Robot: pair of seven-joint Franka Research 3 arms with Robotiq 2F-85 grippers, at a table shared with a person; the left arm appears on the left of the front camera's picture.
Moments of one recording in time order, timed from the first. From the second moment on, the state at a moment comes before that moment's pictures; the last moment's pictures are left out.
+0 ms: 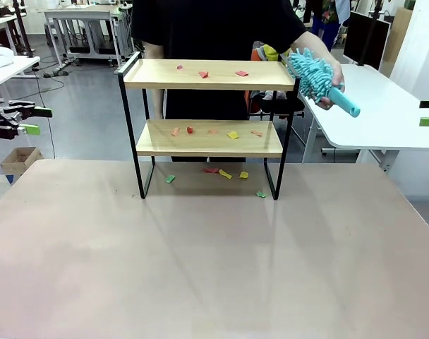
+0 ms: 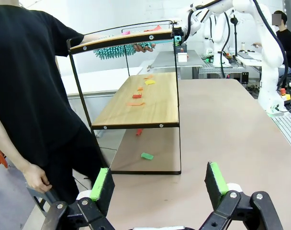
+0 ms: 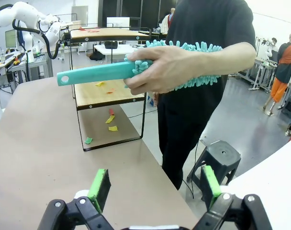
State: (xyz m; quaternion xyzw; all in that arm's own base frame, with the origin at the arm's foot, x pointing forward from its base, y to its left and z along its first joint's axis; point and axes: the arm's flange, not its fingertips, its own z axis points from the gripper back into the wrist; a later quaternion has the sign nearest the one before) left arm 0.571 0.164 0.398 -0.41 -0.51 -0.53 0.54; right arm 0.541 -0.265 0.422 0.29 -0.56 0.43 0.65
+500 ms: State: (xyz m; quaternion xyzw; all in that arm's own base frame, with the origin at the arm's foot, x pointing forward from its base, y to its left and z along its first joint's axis) left arm 0.571 0.164 0.398 -0.41 -0.51 -0.53 0.54; right arm 0.541 -0.265 0.422 0.29 -0.56 0.43 0.65
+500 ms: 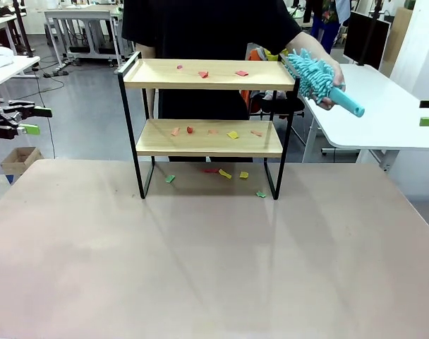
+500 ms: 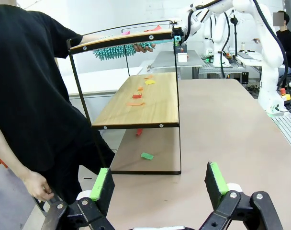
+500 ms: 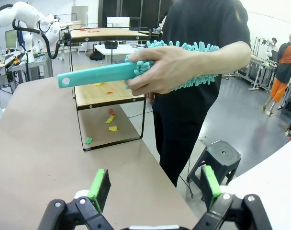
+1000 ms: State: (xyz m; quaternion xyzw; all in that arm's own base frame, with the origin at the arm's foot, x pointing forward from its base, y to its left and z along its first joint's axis) left arm 0.571 0.164 0.398 -0.41 -0.51 -0.53 0.54; right arm 0.540 -0.264 0.427 0.29 -0.56 0.43 0.65
